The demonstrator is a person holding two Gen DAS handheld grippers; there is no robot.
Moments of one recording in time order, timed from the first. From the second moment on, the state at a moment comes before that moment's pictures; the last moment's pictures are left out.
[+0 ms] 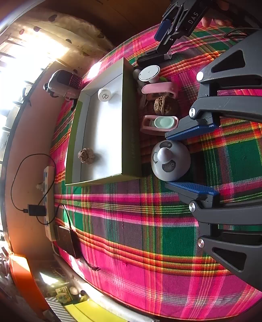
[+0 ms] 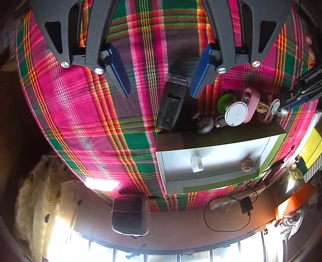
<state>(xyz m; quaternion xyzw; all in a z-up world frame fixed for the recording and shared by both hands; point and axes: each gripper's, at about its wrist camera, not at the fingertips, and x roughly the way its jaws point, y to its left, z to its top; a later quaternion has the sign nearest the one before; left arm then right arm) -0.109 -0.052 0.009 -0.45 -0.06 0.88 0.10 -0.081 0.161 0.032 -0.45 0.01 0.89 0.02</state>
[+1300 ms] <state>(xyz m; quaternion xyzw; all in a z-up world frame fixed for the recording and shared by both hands) -0.115 -0.056 0.010 -0.45 -0.10 0.88 0.07 -0.095 0.185 0.010 -0.44 0.01 0.90 0.01</state>
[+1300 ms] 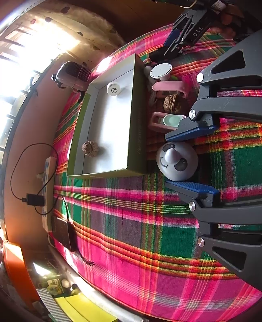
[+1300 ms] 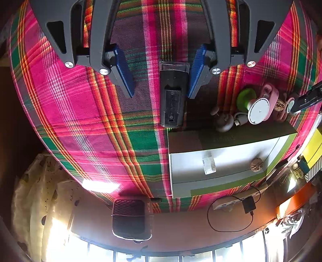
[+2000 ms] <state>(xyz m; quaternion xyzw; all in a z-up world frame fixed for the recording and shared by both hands) -0.111 -0.063 0.014 -0.44 -0.12 0.89 0.07 -0.092 0.187 0.012 -0.43 0.01 0.90 0.02</state>
